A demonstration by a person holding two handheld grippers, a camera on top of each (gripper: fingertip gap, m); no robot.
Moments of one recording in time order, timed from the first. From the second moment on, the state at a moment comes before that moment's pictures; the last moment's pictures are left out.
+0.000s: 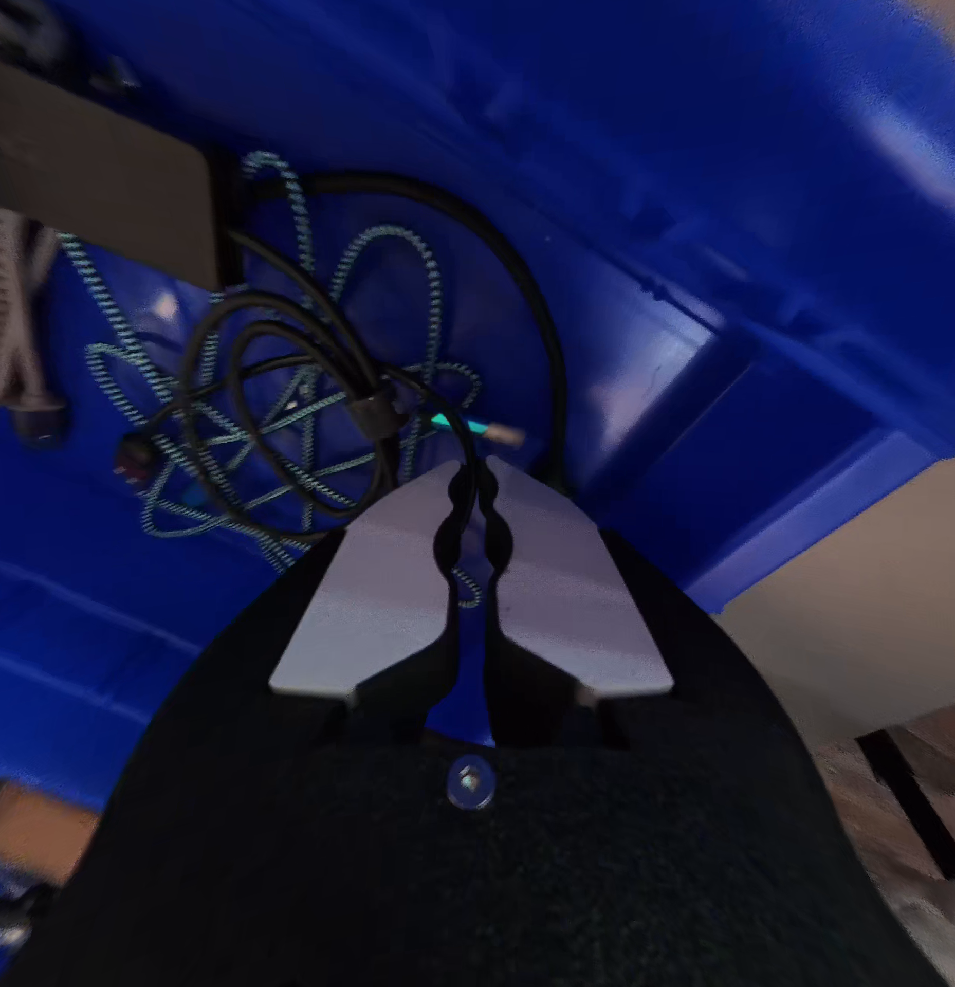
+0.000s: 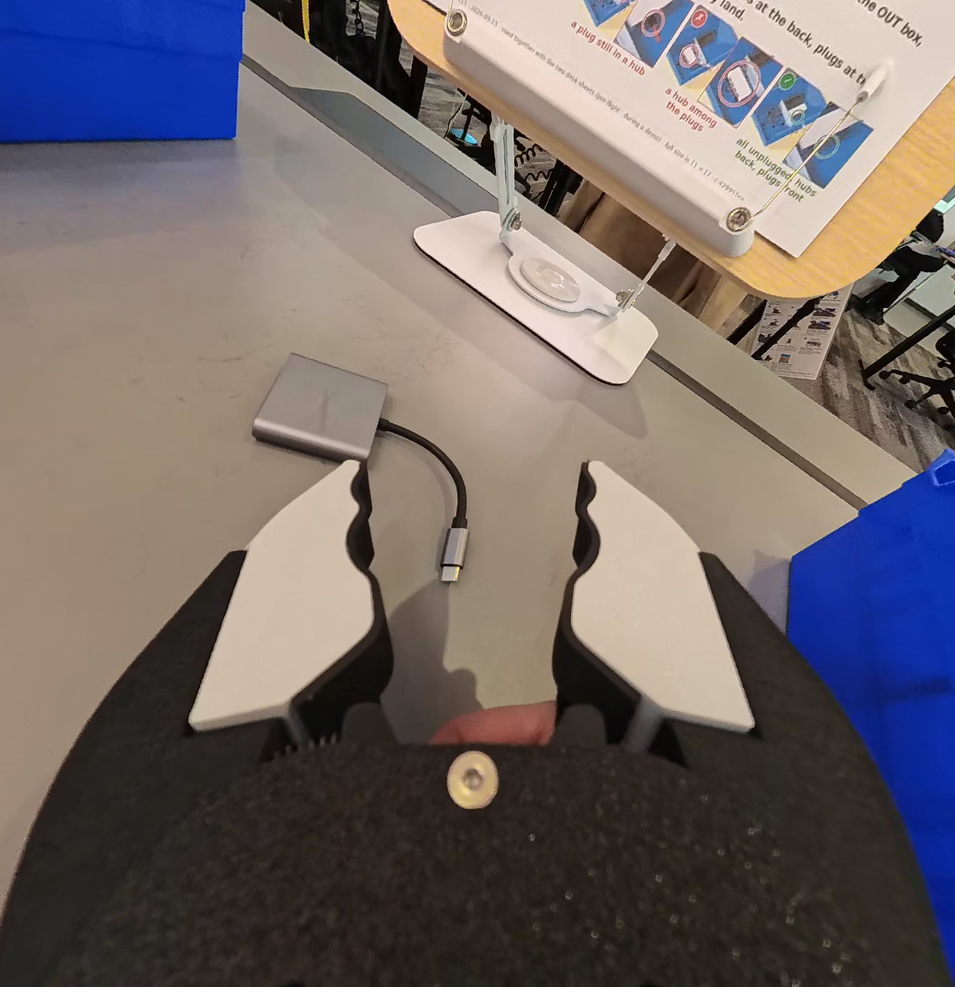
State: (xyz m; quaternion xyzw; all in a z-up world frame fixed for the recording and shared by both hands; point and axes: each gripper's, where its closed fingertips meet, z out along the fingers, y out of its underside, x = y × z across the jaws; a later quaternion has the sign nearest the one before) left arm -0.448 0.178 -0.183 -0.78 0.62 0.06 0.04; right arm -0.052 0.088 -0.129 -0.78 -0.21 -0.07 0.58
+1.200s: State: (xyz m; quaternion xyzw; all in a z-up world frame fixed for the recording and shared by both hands) left arm -0.271 0.005 -0.066 -0.66 0.68 -0.06 0.32; right arm -0.053 0.085 -0.125 -0.77 -0.22 -0.07 0.59
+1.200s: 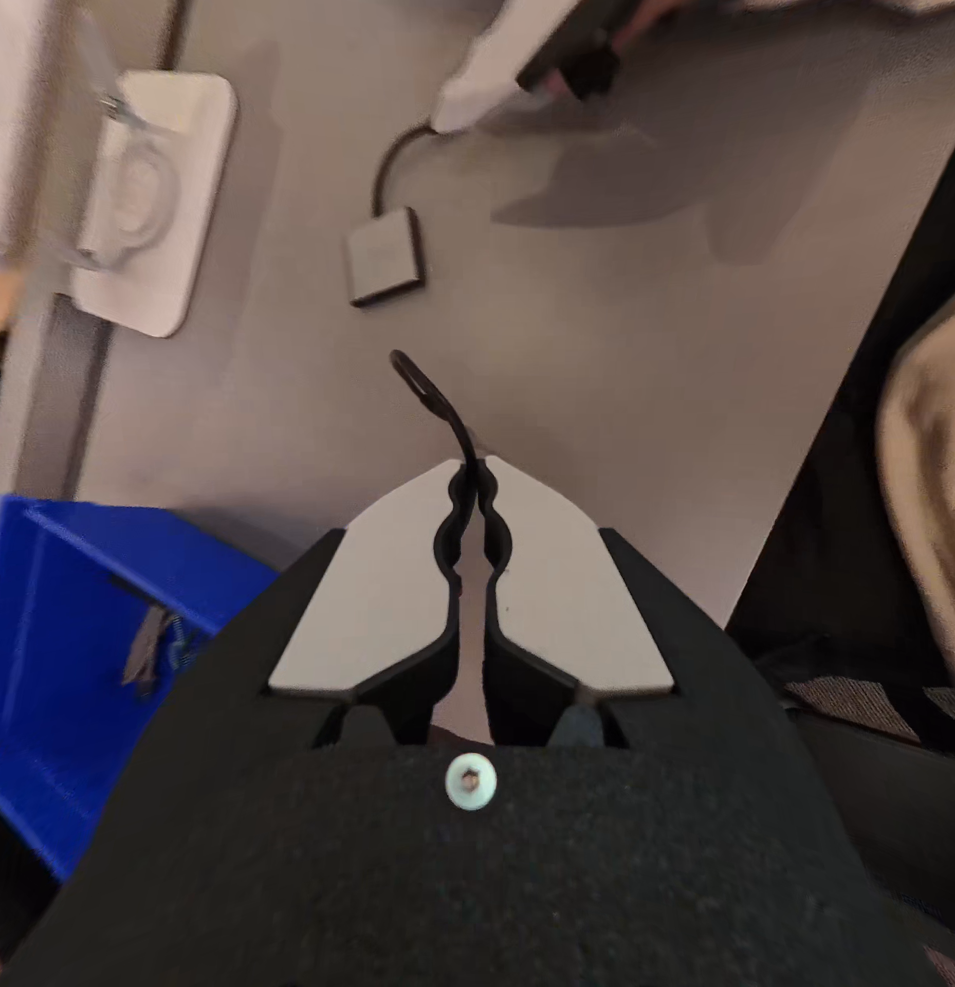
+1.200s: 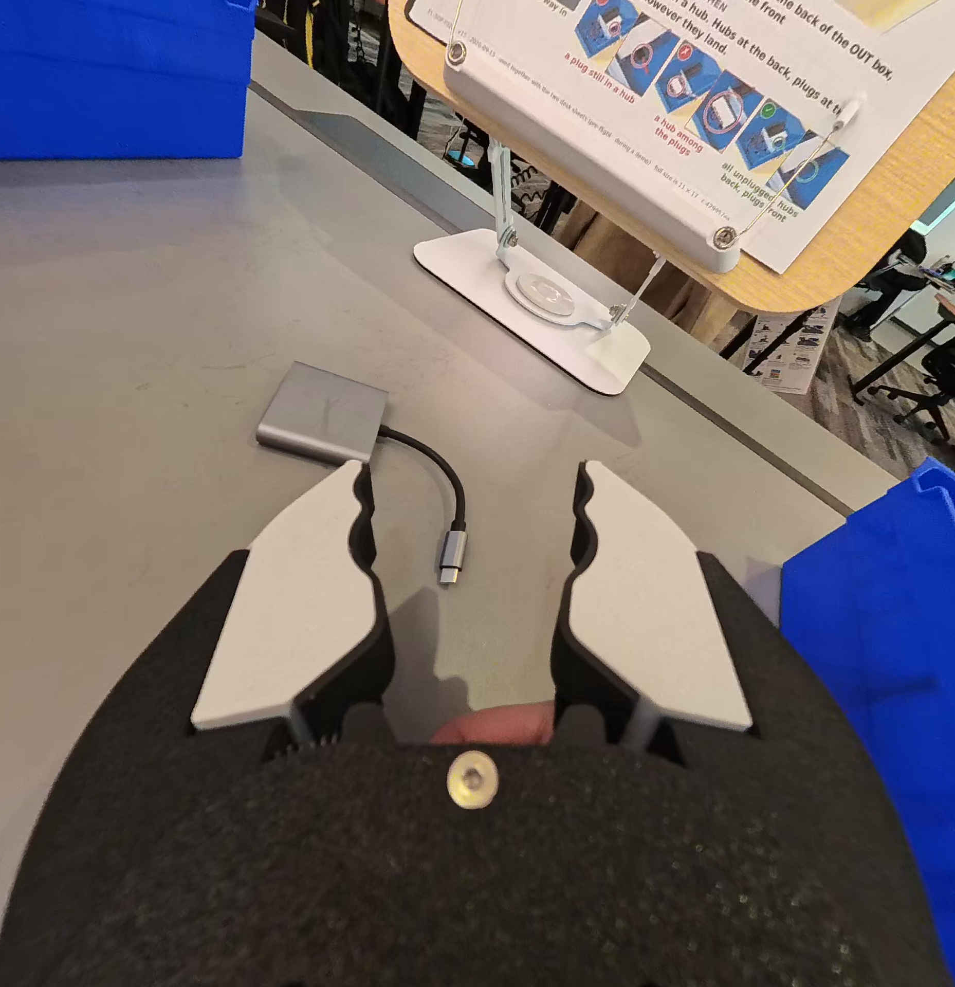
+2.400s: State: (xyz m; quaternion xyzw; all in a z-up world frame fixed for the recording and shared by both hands) left arm -0.251 0.085 -0.178 -0.91 0.16 -0.05 0.38; right arm -0.055 0.084 -0.126 -0.77 -0.22 -0.07 0.59
